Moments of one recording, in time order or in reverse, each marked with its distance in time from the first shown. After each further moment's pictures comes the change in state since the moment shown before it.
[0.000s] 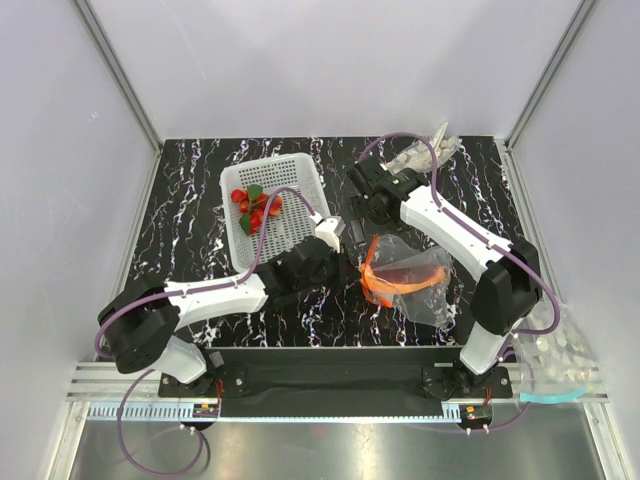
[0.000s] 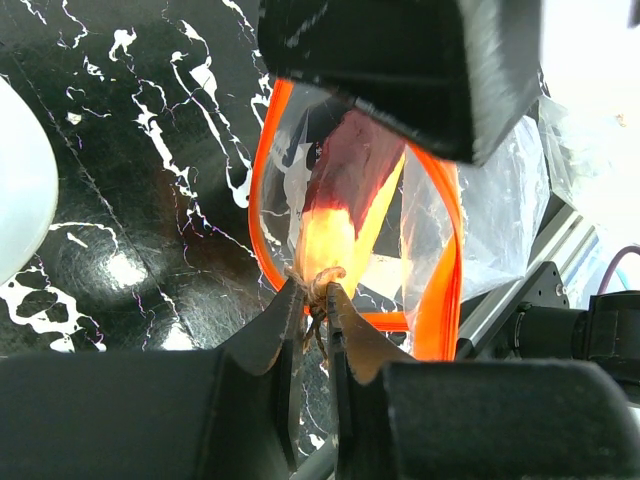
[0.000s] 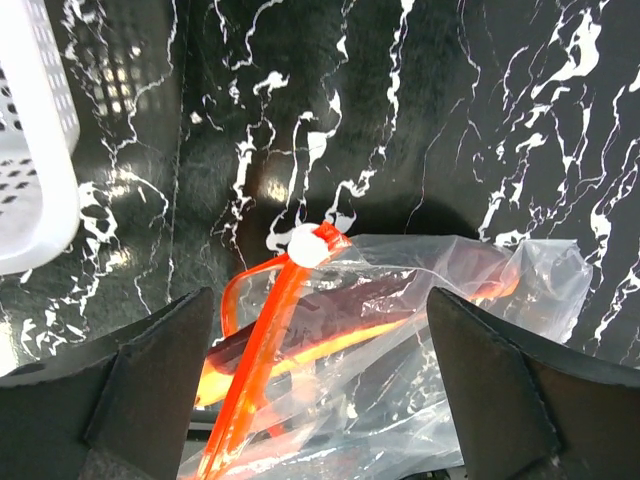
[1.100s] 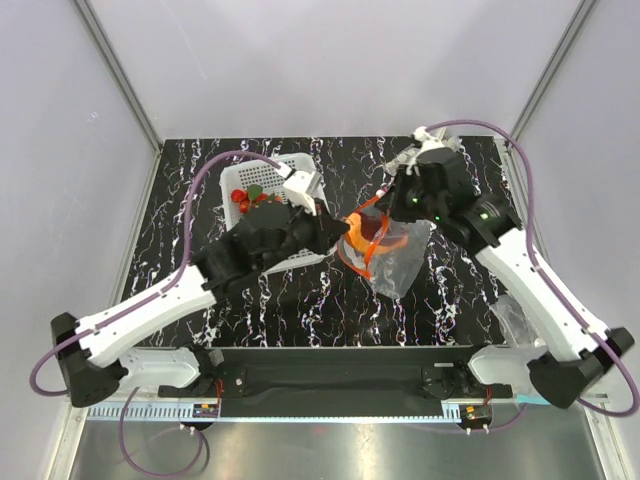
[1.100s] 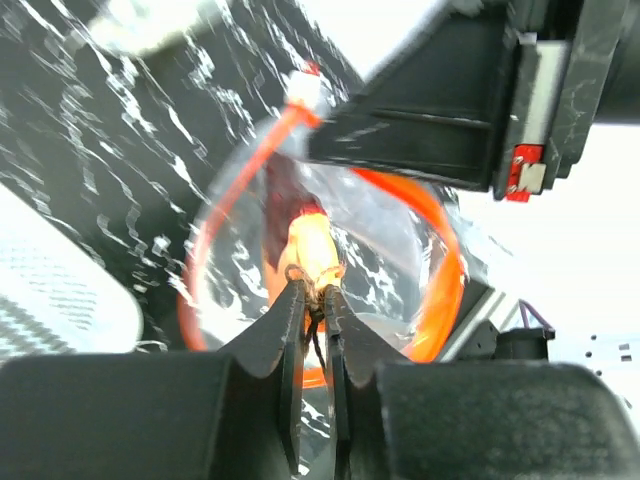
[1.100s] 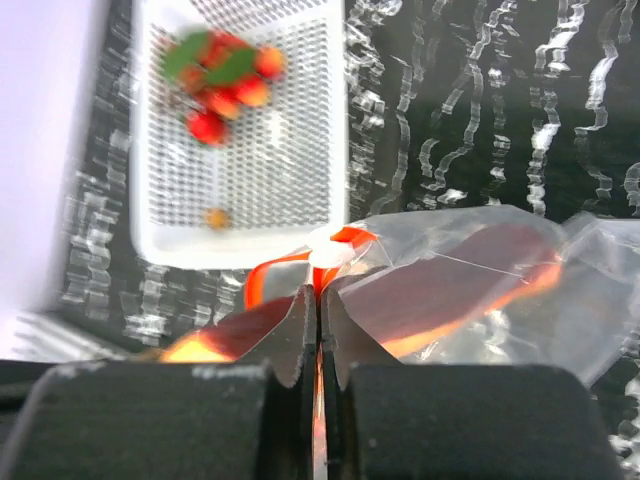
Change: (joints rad) left arm 0.004 -0.262 0.344 -0.351 -0.085 0.221; right arm -0.031 -0.431 -0.089 0.251 -0.203 0.192
